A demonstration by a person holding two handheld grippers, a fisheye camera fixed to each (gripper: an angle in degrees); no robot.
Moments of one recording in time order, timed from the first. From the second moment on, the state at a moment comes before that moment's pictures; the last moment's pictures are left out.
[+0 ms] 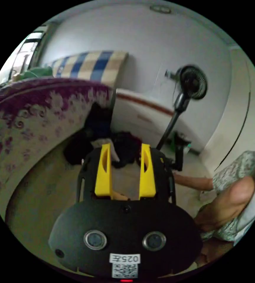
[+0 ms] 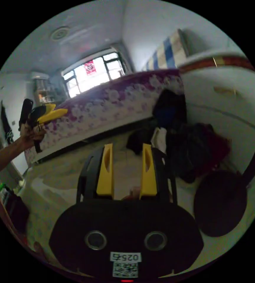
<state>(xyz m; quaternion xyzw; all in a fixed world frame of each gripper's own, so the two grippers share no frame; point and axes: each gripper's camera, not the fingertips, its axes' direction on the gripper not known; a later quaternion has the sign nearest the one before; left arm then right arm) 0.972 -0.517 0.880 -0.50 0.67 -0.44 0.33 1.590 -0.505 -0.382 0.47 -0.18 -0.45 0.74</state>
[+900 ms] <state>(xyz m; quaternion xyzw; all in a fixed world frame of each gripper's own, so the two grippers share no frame) 1.345 -0.326 0.687 -0.69 0.61 -0.31 0.24 1.529 -0.629 -0.053 0.46 0.05 -0.40 0.79</state>
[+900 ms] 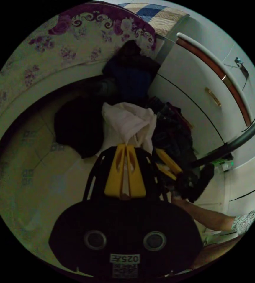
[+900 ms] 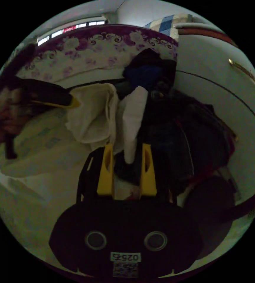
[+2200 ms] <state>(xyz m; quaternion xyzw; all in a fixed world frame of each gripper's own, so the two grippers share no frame) 0.462 -0.134 0.456 -0.82 0.21 -0.52 0.13 1.529 -0.410 0.156 0.06 -0.11 -0.52 0.84</state>
